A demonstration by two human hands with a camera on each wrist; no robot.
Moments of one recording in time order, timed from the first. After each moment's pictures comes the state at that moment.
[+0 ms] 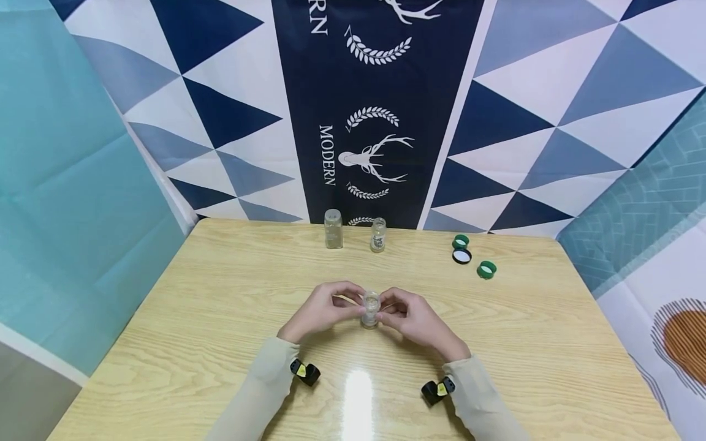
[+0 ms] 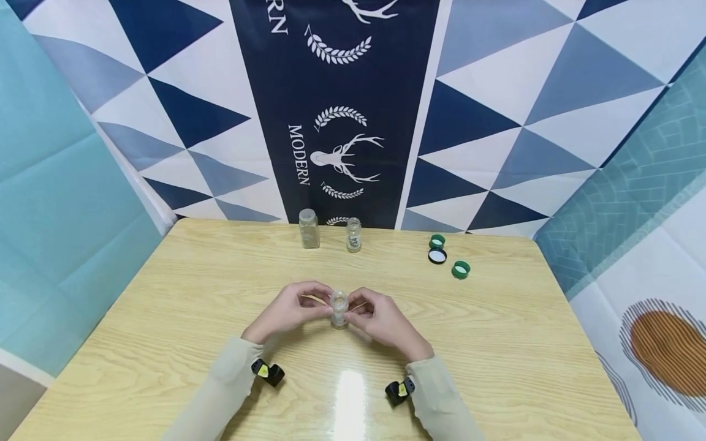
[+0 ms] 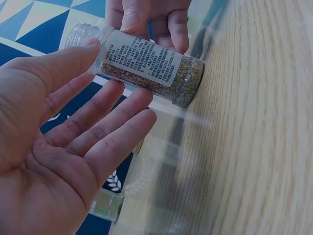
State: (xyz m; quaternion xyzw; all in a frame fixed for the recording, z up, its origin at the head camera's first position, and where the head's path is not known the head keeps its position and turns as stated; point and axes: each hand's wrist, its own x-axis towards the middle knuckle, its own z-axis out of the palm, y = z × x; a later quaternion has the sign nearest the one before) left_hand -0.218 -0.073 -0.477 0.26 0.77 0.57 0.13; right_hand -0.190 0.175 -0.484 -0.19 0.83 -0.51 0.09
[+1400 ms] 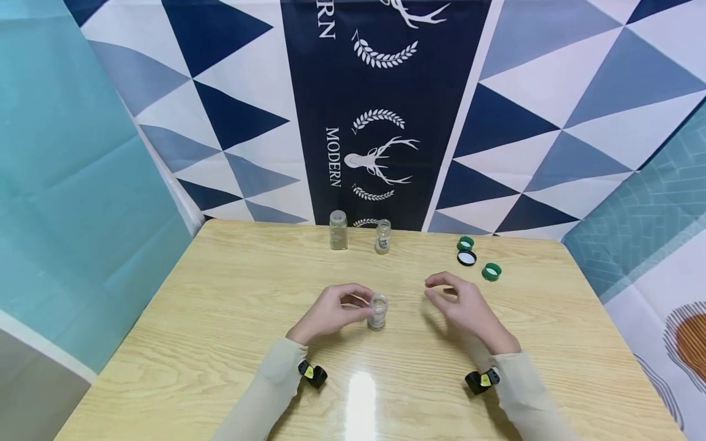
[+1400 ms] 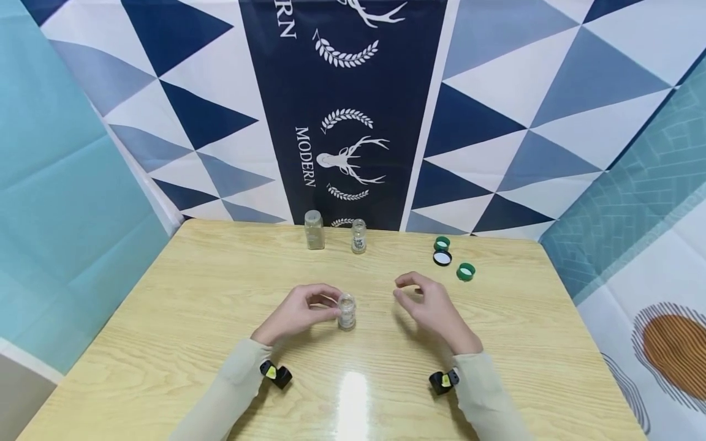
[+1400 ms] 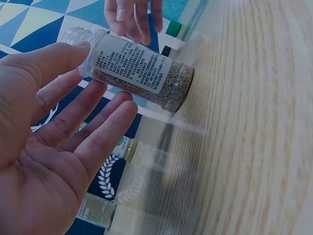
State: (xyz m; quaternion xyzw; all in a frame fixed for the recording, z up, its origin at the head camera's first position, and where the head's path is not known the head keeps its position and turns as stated) left_hand -0.216 -0.068 -0.481 0.26 0.76 0.58 0.13; right_hand -0.199 0.245 -0.466 -0.14 0.90 -0.41 -0.05
